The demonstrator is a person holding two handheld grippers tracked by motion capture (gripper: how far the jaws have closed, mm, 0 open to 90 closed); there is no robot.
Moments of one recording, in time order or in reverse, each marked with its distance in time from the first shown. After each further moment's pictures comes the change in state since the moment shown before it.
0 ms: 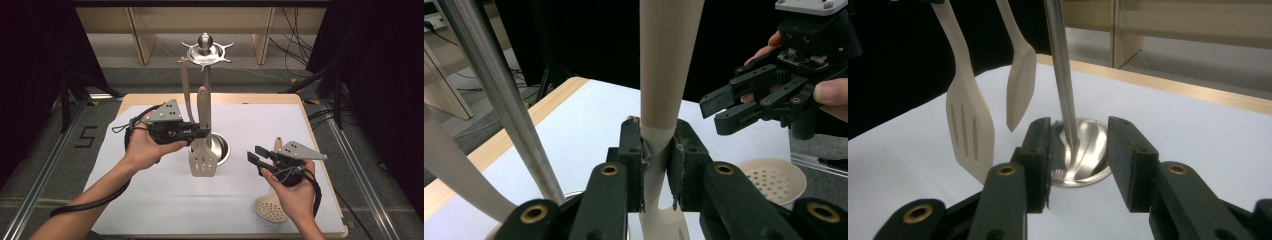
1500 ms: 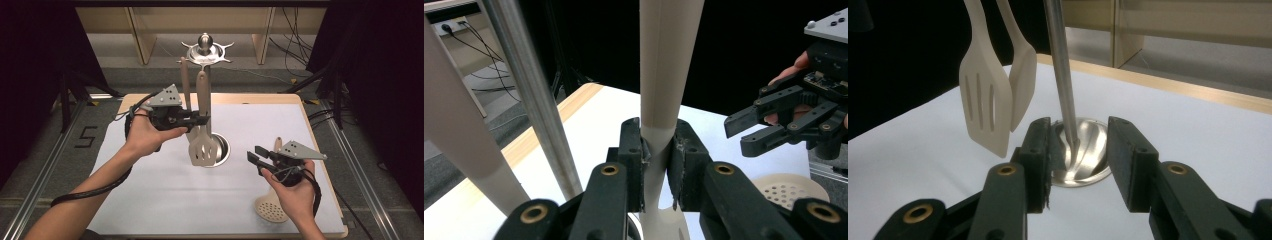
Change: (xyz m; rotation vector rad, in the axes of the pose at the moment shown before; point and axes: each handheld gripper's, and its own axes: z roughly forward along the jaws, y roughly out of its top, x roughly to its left) left arm 0.019 0.020 0.002 -0.003 0.034 -0.006; right arm -0.002 0.001 -0.001 0.022 0.020 -0.006
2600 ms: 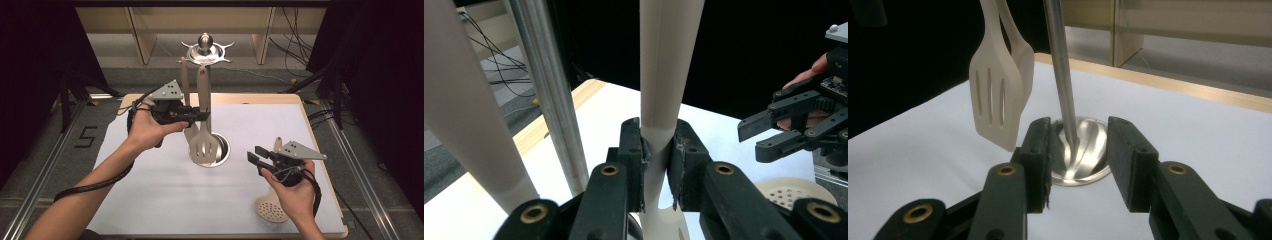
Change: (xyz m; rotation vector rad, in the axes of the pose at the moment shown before) left arm 0.013 0.002 0.008 0.014 -0.004 -0.030; right arm 0.000 -0.001 0.001 -0.006 0.005 0.006
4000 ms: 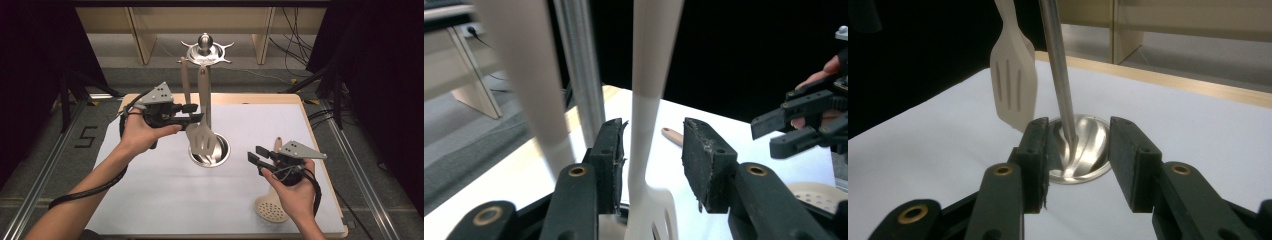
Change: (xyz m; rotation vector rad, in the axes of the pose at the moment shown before) left arm 0.004 -0.015 -0.019 -0.052 0.061 0.000; right arm -0.004 -0.001 0.001 0.009 -0.003 -0.005
